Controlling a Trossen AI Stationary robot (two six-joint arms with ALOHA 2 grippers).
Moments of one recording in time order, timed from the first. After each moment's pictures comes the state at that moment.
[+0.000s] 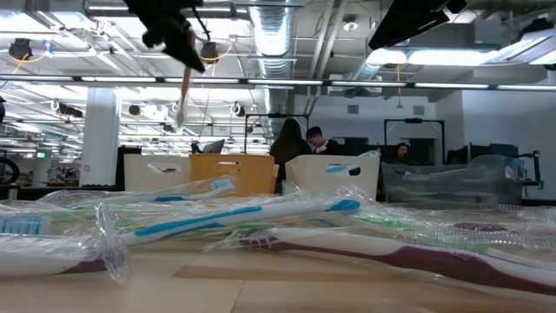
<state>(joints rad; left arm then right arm) 0.27 1.09 1.04 -0.65 -0.38 0.45 0.55 1.52 1.19 -0.96 1.13 0.79</state>
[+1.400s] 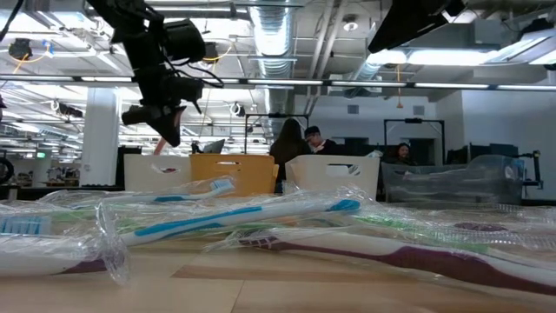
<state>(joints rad) 0.52 1.30 0.86 -0.62 -0.37 0.76 0.54 1.53 1.19 -0.96 1.11 0.79</state>
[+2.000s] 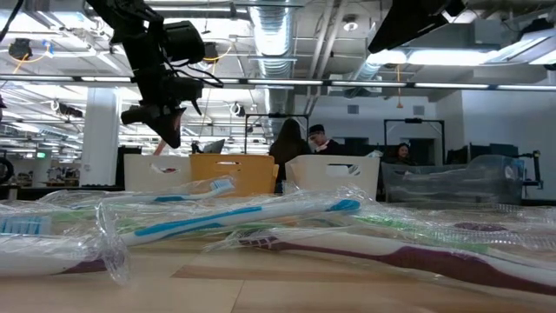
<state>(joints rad) 0.53 1.30 0.85 -0.63 -0.31 0.74 0.54 1.53 1.19 -0.96 1.11 0.79</state>
